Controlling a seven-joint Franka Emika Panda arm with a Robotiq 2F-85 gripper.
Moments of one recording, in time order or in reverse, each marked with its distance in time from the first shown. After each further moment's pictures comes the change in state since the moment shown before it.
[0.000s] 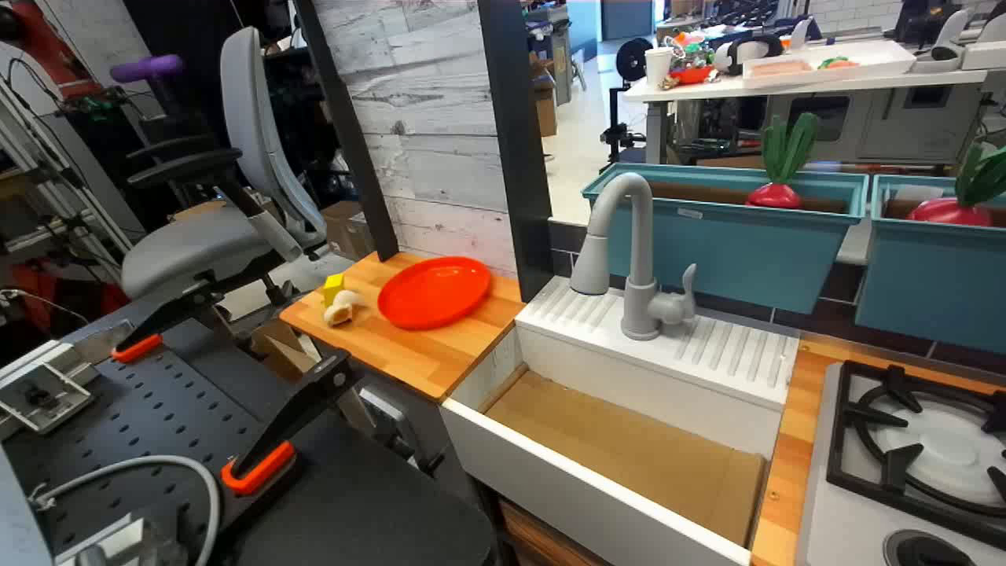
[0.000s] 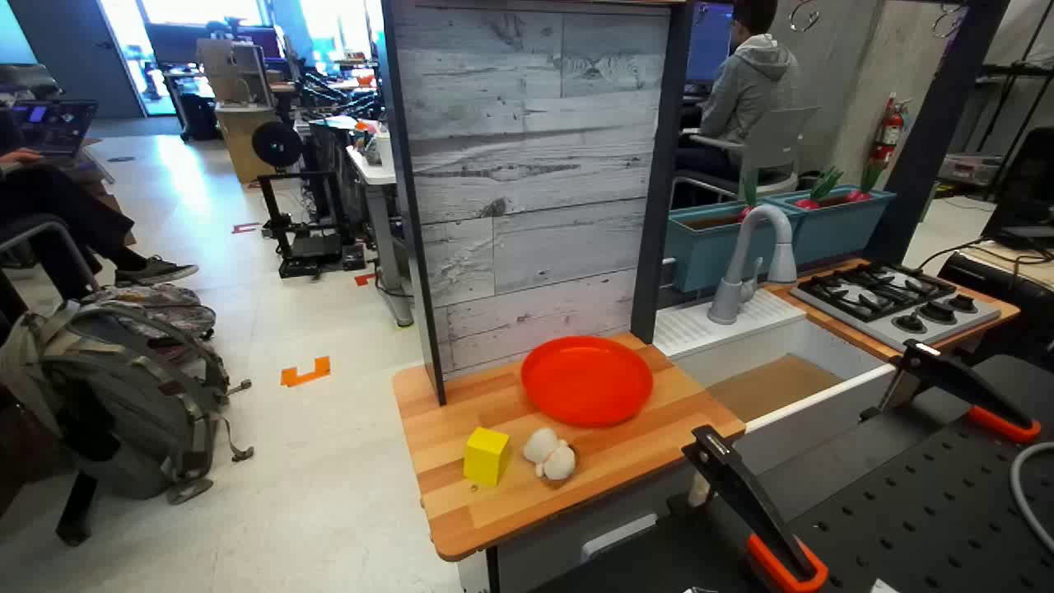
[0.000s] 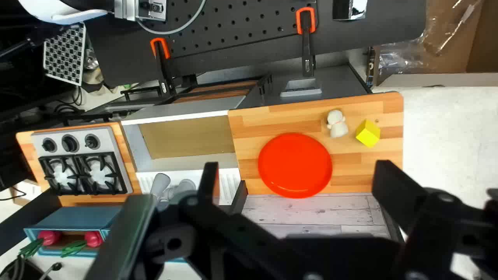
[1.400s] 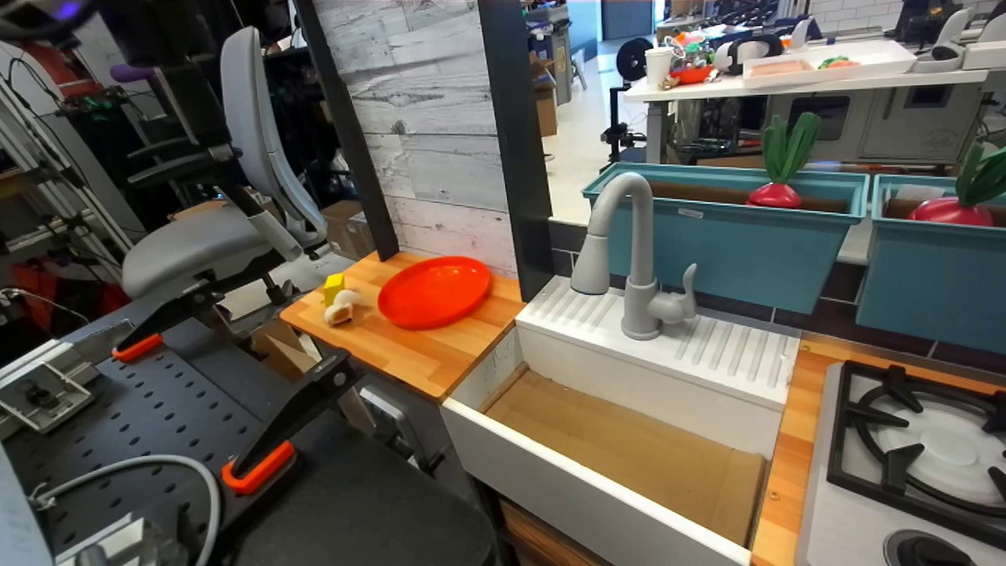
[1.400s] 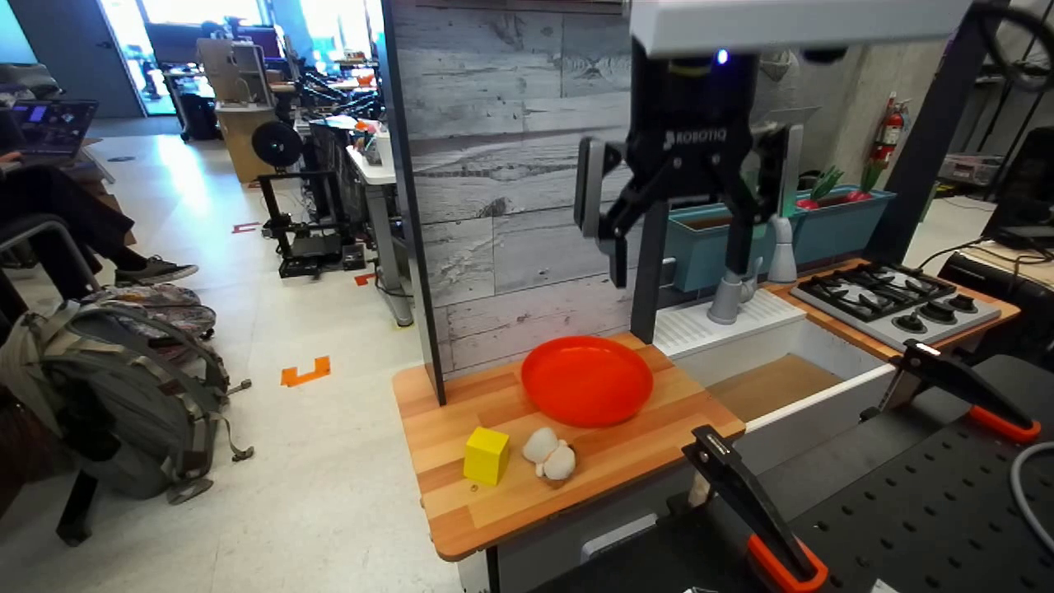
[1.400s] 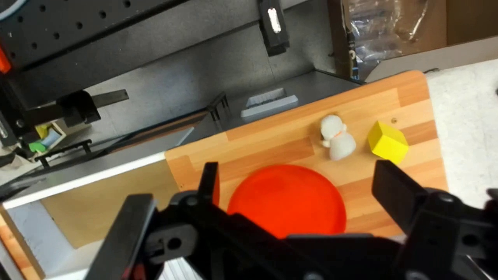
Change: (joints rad) arm -0.012 0.666 -0.166 -0.071 -0.082 0.665 0.134
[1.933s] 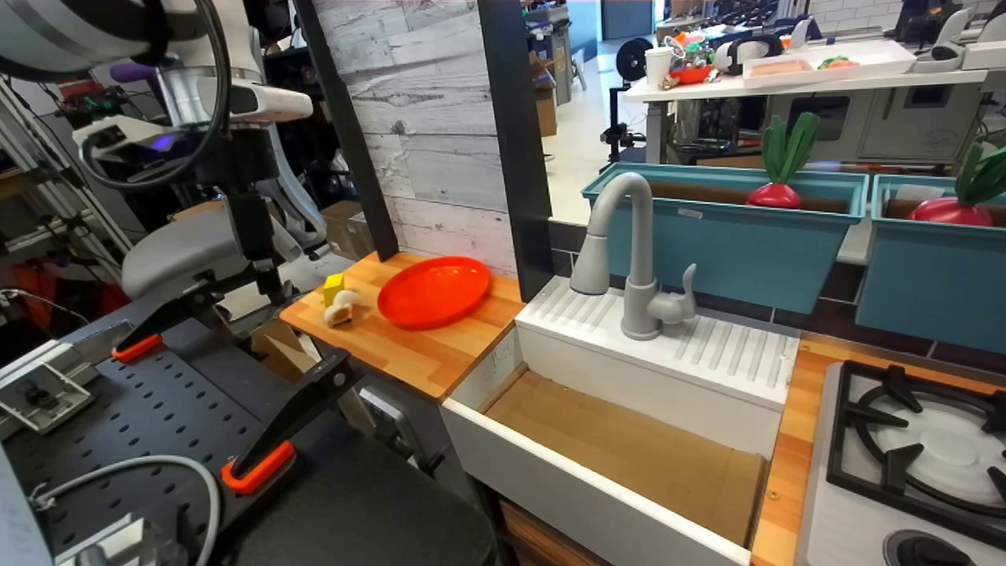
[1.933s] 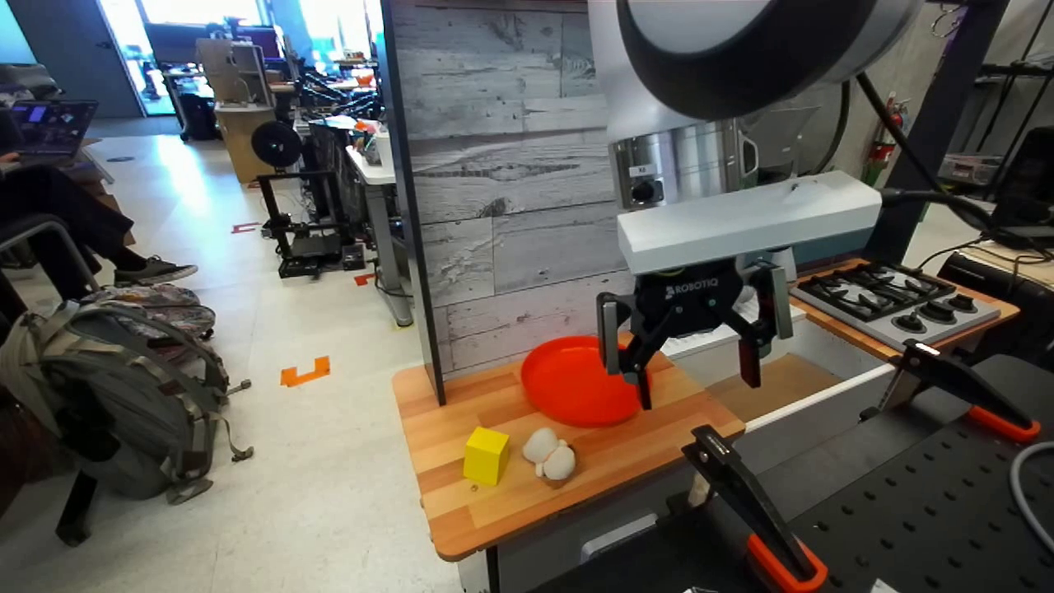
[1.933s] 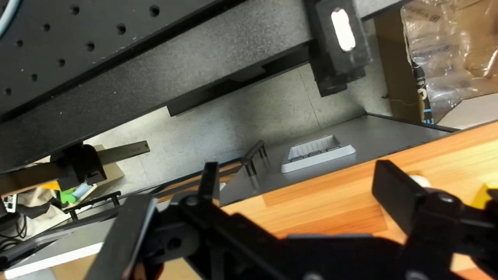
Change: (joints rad) arm 0.122 0.303 -0.156 0.107 -0.059 0.002 0.070
